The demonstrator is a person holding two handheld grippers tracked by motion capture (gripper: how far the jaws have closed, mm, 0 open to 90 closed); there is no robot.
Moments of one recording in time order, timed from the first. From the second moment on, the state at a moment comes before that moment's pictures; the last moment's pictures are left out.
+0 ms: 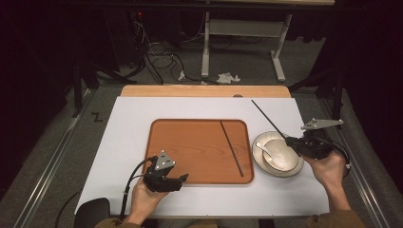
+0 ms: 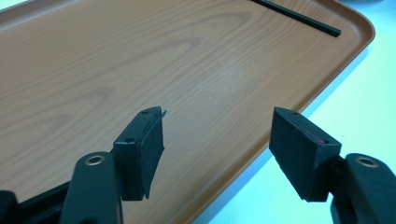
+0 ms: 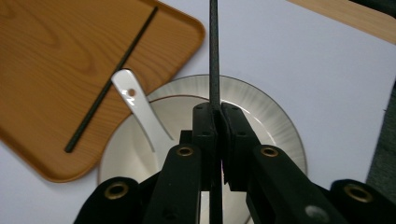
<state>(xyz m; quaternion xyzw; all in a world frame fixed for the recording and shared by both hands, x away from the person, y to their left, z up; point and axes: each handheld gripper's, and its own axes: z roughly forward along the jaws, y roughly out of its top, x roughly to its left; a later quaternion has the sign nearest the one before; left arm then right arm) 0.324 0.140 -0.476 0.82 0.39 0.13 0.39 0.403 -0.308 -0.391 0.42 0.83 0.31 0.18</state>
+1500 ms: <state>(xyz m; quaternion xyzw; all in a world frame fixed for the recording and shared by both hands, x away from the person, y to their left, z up) 0.337 0.124 -0.473 0.84 0.36 0.13 0.39 0.395 -0.142 -0.482 0.38 0.89 0.23 0.11</state>
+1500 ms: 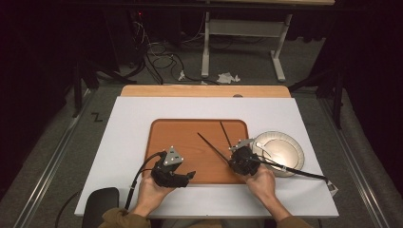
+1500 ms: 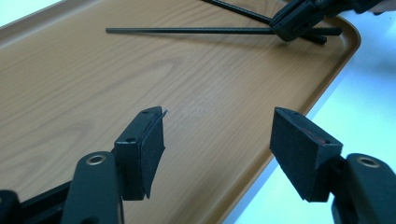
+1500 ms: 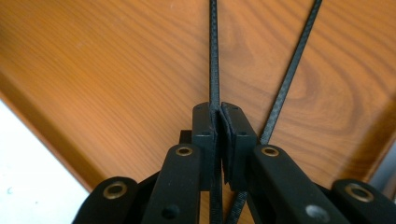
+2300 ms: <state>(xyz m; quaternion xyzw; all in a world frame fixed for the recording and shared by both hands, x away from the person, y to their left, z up) 0.334 0.126 -0.474 0.84 0.36 0.13 0.39 0.393 -0.135 -0.489 0.35 0.90 0.24 0.11</state>
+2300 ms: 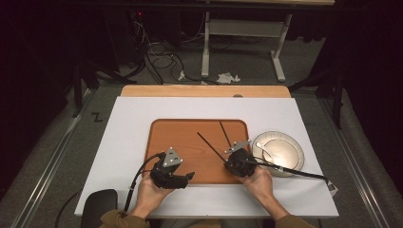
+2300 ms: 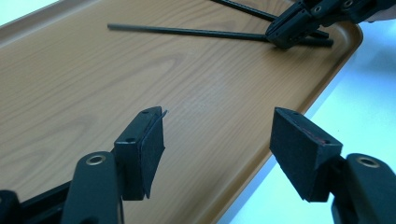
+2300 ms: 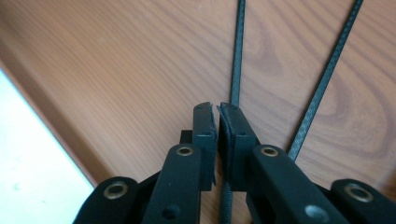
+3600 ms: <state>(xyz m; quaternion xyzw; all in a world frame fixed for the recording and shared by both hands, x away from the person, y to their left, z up) 0.330 0.127 -0.473 0.84 0.36 0.14 0.39 0.412 -0.153 -0.488 0.39 0.88 0.21 0.15</state>
